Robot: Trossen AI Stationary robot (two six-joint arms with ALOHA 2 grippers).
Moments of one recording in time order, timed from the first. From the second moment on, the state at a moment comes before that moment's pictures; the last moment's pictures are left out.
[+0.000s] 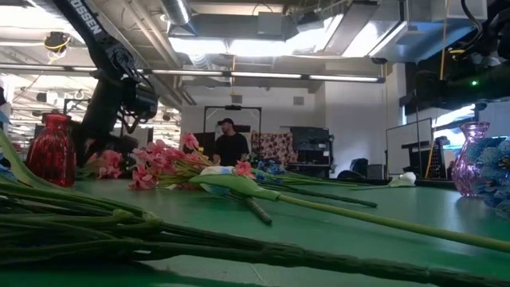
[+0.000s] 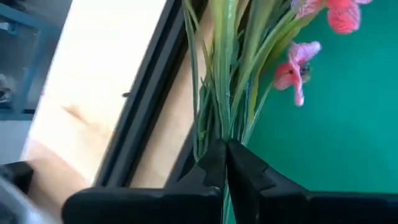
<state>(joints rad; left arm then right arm) 0.99 1.51 0.78 -0.91 -0.51 -1.00 -0.40 0.00 0.01 0.08 0.74 -0.06</state>
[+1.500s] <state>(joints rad) -0.15 1.24 0.86 -0.24 -0.37 -1.10 -0.40 0.00 0.01 0.08 0.74 -0.06</state>
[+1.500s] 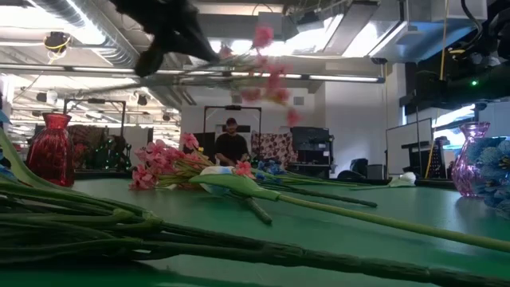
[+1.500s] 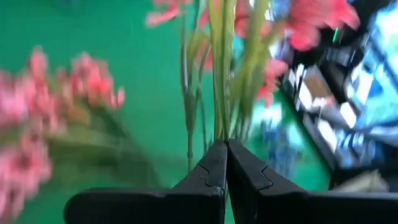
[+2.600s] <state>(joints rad) -0.40 1.51 0.83 -0.49 -0.33 -1.10 -0.40 0.00 0.01 0.08 0.74 -0.06</state>
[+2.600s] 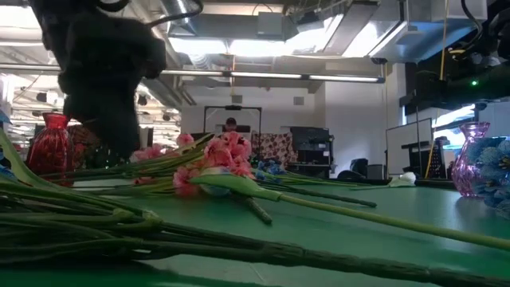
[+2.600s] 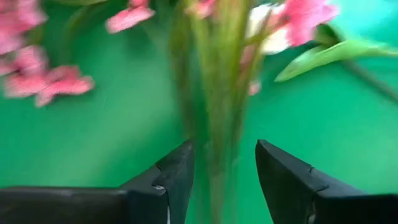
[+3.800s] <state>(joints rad) -0.36 1.48 0.61 -0.15 -0.38 -0.86 -0.40 0.00 0.01 0.08 0.74 -0.06</state>
